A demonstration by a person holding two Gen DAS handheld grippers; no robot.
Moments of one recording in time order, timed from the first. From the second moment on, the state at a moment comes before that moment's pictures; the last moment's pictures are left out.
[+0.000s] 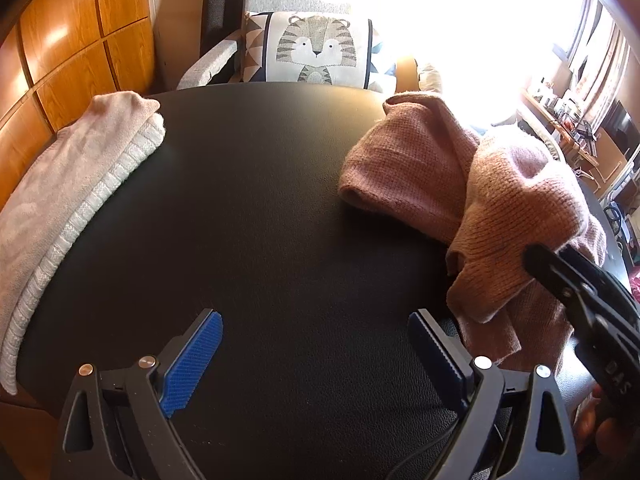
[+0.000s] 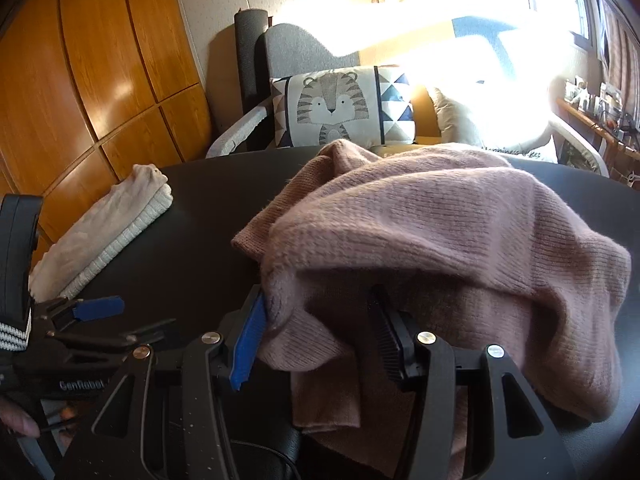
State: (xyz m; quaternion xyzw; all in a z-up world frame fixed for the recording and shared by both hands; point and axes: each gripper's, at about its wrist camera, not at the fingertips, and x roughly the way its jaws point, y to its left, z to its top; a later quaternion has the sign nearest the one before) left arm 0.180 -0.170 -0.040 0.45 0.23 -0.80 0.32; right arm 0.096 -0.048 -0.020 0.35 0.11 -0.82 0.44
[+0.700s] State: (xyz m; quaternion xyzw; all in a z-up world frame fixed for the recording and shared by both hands) left arm 0.139 -0.126 -0.021 0.42 0.20 -0.86 0.22; right arm -0.033 0.131 -0.030 0.36 -0.02 -0.91 0.22
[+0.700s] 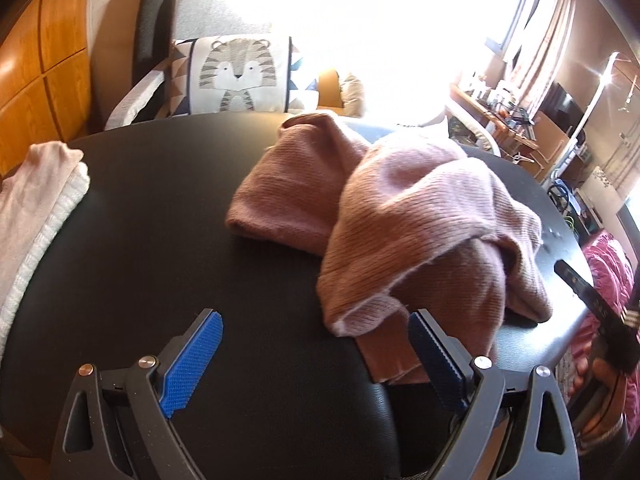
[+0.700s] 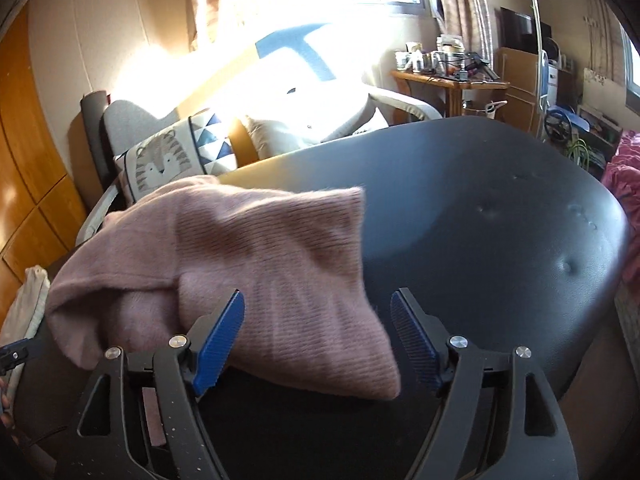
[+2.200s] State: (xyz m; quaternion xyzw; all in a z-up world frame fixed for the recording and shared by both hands) left arm 0.140 -0.095 -0.008 0.40 0.22 -0.86 0.23; right arm -0.049 0.169 -0.081 0.43 -0.10 -0.86 0.27
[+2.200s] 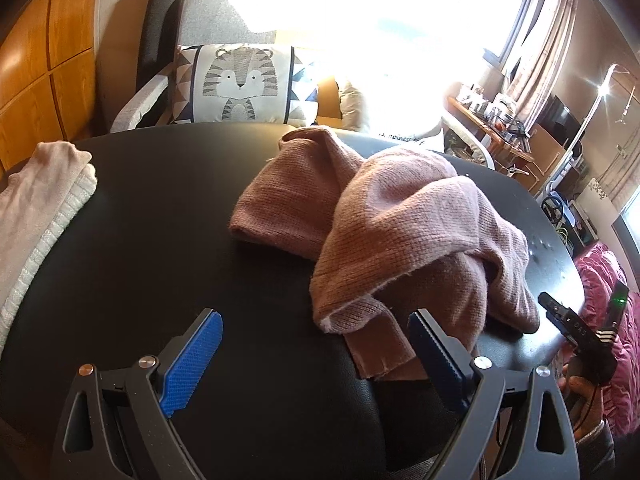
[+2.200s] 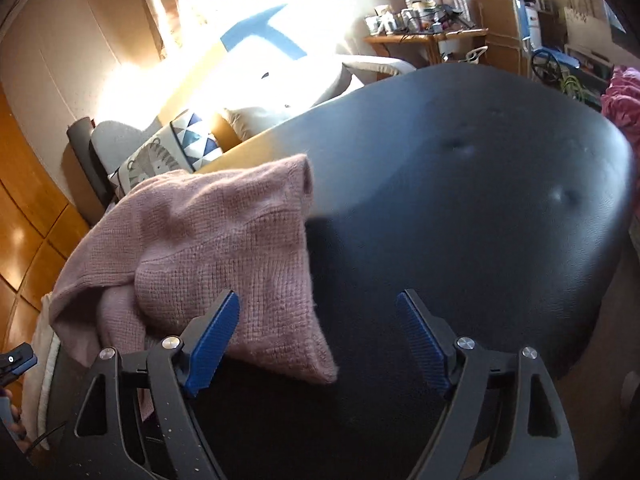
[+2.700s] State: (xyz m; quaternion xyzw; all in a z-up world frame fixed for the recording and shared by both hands) left arm 0.141 -0.086 -0.002 0.38 0.23 -0.87 0.23; right arm -0.001 0.087 0.011 0.33 -0.14 -0.79 0.49
